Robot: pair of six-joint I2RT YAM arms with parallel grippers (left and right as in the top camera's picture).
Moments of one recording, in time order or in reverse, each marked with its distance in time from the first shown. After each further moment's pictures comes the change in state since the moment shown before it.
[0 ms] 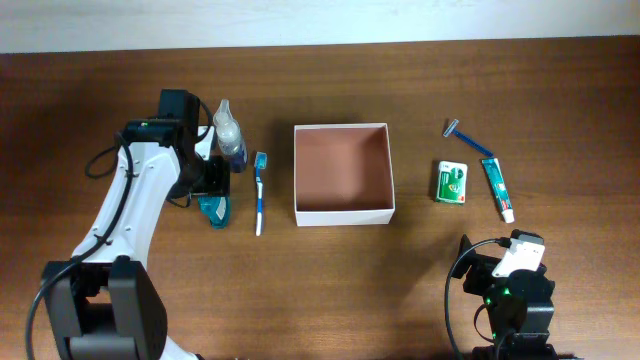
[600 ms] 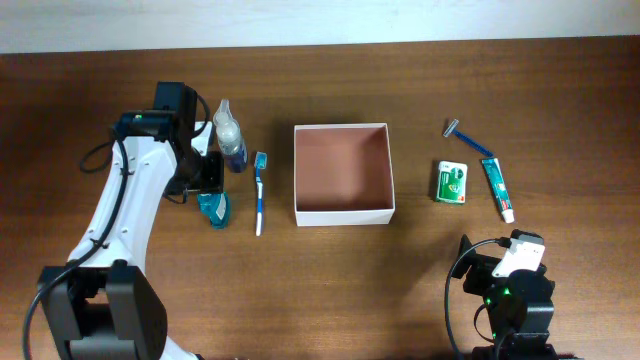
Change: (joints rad) left arm 0.000 0.000 0.074 -0.094 0.000 0.003; right arm 0.000 0.000 0.000 0.000 0.000 0.000
